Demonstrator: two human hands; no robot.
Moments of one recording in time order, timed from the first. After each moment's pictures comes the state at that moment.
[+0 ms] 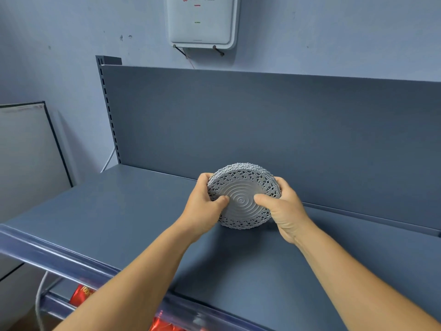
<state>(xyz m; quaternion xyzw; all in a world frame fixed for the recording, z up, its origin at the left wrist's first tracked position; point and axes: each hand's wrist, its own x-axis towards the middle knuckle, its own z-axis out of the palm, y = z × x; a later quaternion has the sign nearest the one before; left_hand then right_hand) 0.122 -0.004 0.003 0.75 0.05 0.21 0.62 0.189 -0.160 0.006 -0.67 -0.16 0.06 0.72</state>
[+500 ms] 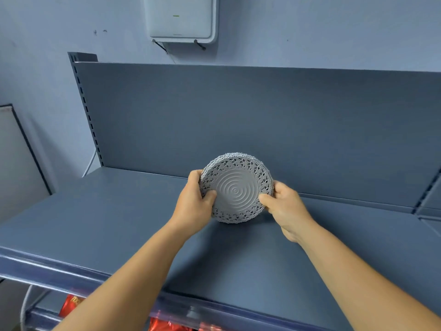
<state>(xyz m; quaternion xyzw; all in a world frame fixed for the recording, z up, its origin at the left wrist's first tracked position) 0.116 -0.001 0.003 0.82 0.06 0.23 0.52 0.183 -0.178 -0.006 -0.74 -0.11 0.04 0.66</state>
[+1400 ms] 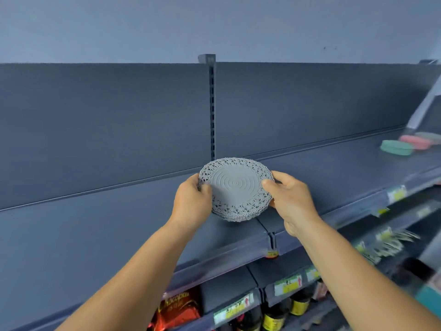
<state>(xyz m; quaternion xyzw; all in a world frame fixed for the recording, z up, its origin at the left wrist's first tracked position) 0.099 -0.340 0.013 0.81 -0.09 0.04 0.57 0.055 -0.514 0.002 -0.70 0.19 -0.23 0.65</state>
